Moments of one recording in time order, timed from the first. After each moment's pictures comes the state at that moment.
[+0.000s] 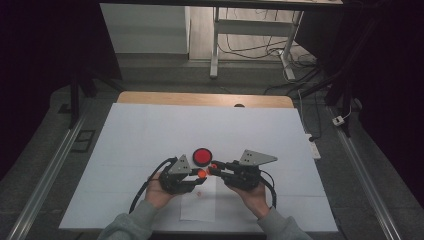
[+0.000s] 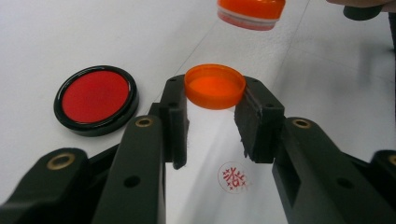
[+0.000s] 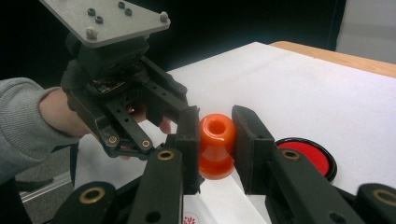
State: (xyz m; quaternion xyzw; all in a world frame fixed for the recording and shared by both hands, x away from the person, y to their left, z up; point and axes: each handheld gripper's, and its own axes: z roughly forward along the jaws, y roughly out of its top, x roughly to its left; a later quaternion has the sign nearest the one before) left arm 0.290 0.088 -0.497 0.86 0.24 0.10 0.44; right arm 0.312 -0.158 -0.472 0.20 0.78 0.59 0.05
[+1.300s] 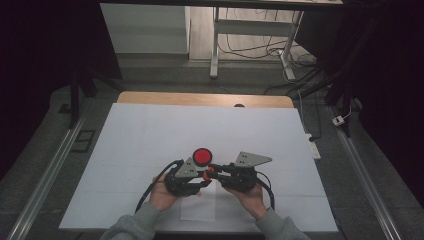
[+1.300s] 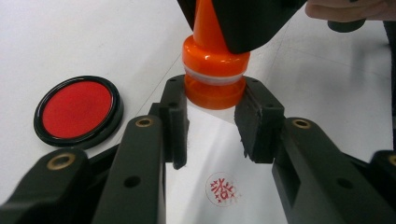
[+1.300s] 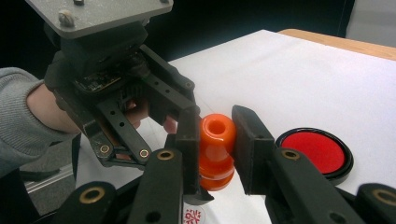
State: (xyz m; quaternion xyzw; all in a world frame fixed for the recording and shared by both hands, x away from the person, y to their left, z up) left arm 0.287 0.074 -0.497 0.87 0.22 0.11 0.43; right arm 0.312 -0.151 -0.481 0.20 0.79 0.58 0.04
